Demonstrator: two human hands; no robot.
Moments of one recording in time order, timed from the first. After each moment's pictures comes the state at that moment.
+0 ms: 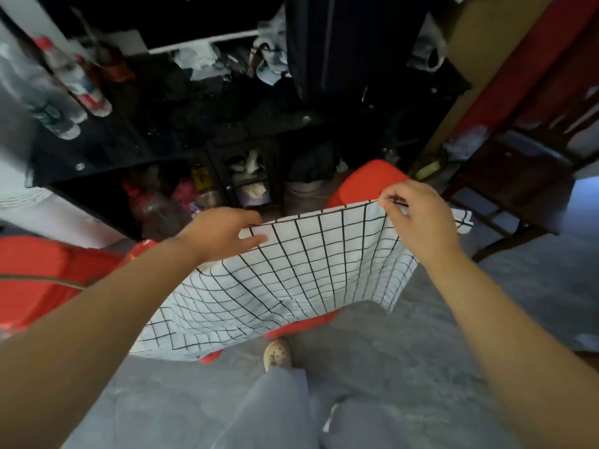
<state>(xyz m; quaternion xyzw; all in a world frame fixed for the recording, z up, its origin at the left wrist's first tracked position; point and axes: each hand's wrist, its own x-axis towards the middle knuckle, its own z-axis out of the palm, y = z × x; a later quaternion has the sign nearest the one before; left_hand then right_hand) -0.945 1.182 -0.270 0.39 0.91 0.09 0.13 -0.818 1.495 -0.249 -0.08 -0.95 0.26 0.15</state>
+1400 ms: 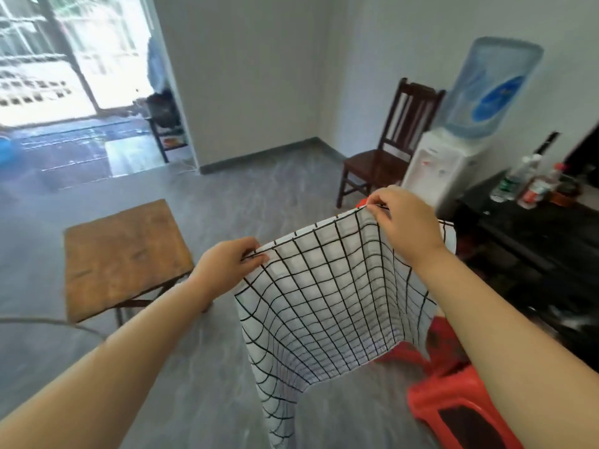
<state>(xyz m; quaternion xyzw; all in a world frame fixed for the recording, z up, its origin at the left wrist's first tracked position) -0.246 0.767 -0.158 -0.35 0.90 0.21 -0.13 -0.513 0.931 -0.087 0.57 -0.77 0.26 0.11</state>
